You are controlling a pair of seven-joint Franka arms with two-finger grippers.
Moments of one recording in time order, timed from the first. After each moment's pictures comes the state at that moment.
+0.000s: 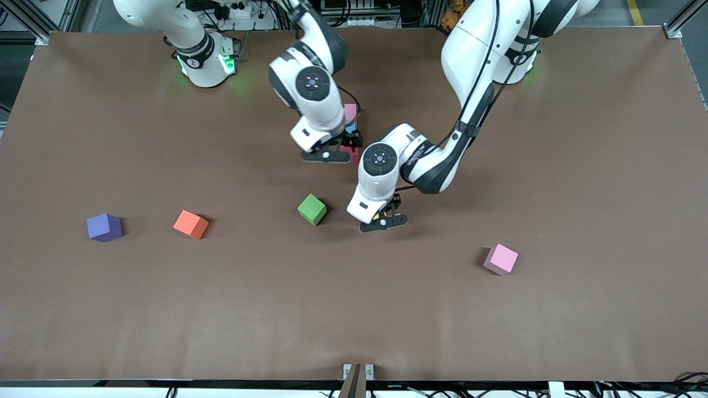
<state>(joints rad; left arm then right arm) -0.68 0.80 -0.08 -1.46 0.07 2.29 -0.99 0.93 0.31 -0.15 -1.94 0.21 2.20 0.75</state>
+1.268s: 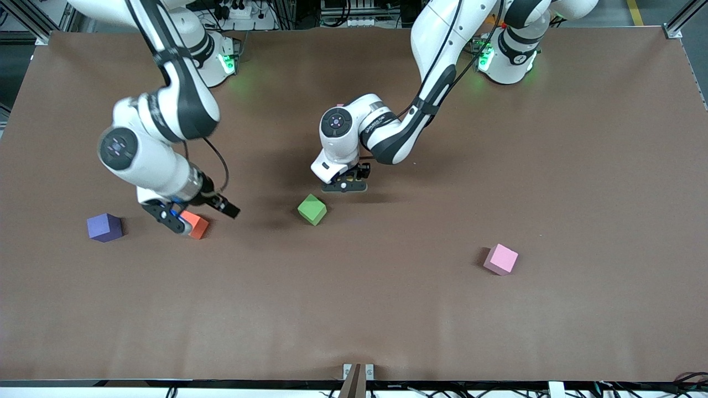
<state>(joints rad) -0.84 0.80 -0.11 -1.50 0.07 2.26 -0.95 0.42 0.32 -0.15 -1.85 0.19 2.13 0.83</state>
